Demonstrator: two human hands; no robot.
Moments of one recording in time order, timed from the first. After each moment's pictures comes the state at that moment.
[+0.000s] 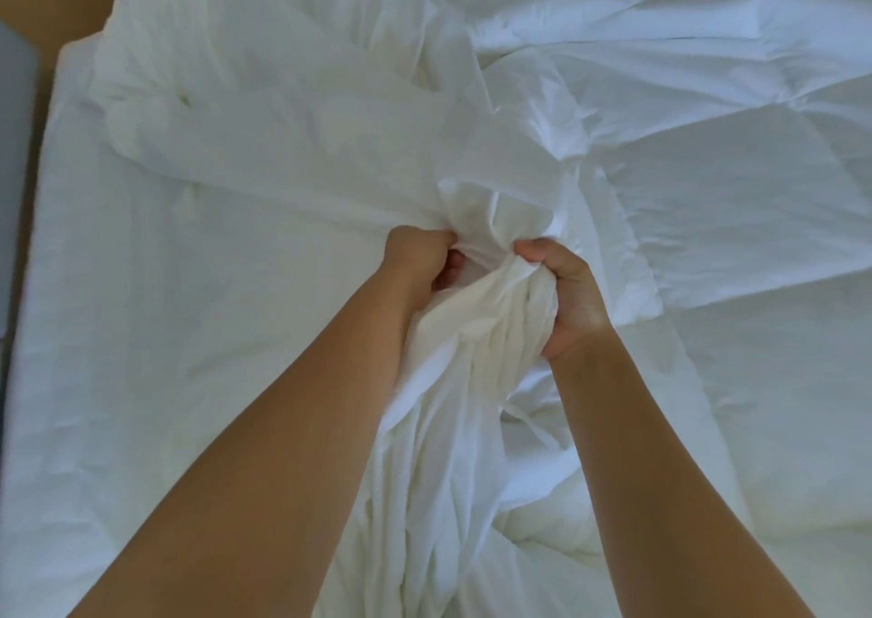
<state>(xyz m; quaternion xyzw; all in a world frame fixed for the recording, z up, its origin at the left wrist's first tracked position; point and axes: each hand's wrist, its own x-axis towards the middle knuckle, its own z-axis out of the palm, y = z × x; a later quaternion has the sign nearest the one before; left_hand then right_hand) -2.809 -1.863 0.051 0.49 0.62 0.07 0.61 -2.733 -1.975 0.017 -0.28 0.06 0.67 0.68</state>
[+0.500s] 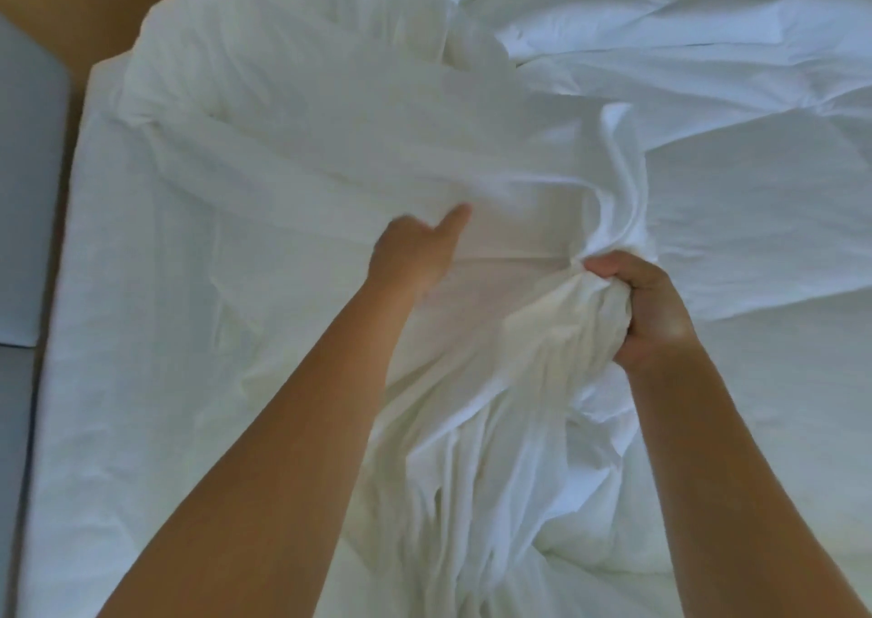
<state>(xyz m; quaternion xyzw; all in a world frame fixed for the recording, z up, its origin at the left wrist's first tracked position) -2.815 -1.845 0.061 0.66 0.61 0.02 0.43 -2.694 -1.992 0.012 -0.45 0.08 0.56 0.70</state>
